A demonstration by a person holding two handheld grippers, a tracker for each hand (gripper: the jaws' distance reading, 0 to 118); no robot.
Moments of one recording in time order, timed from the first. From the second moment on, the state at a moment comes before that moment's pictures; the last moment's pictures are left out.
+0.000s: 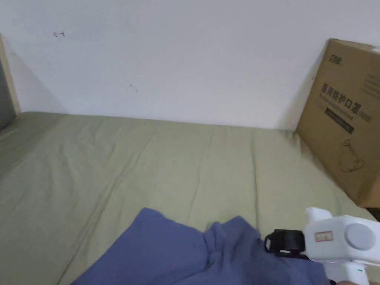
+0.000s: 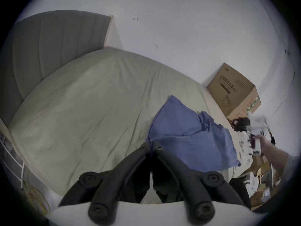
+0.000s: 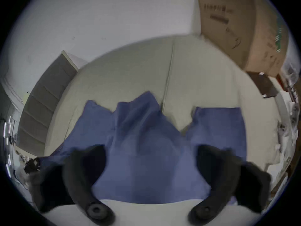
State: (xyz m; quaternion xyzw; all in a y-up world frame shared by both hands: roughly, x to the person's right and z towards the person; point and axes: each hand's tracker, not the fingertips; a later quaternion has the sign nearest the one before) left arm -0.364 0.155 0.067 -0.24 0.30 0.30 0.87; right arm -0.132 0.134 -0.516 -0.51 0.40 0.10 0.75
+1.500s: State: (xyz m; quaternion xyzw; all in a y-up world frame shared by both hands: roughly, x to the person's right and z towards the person) left arm -0.463 0.503 -0.146 -0.17 0.29 0.07 0.94; right arm -0.058 0.557 -0.547 -0.19 0.38 0.04 0.91
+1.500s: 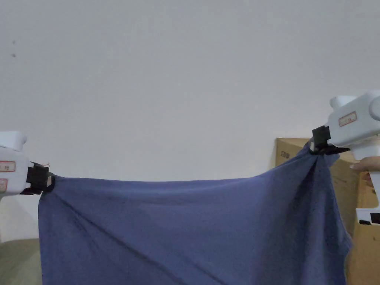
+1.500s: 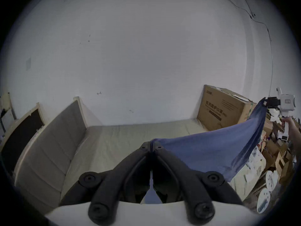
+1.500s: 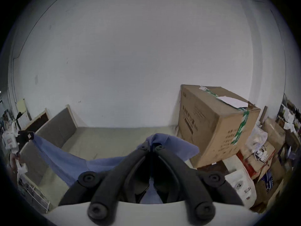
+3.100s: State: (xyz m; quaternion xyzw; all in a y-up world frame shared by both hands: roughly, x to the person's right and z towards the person) left arm -0.453 0.095 -0.107 -0.48 0.26 0.21 0.81; right arm -0.010 0.089 -0.516 -0.51 0.36 0.15 0.77
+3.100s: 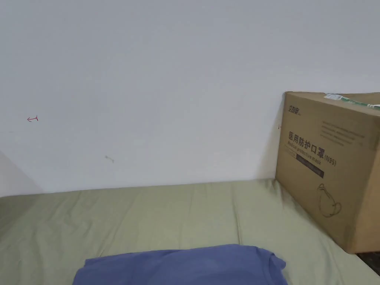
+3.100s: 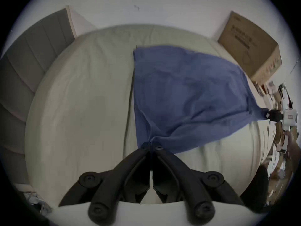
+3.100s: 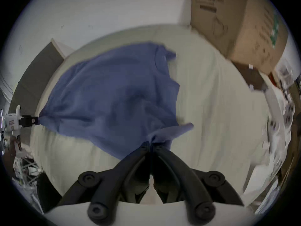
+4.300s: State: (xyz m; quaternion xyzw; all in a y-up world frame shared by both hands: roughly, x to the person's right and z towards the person) left arm -0.270 0.206 0.046 -0.22 0.31 0.13 0.92; right arm 0.119 0.183 -0.340 -0.36 0.38 0.00 0.85
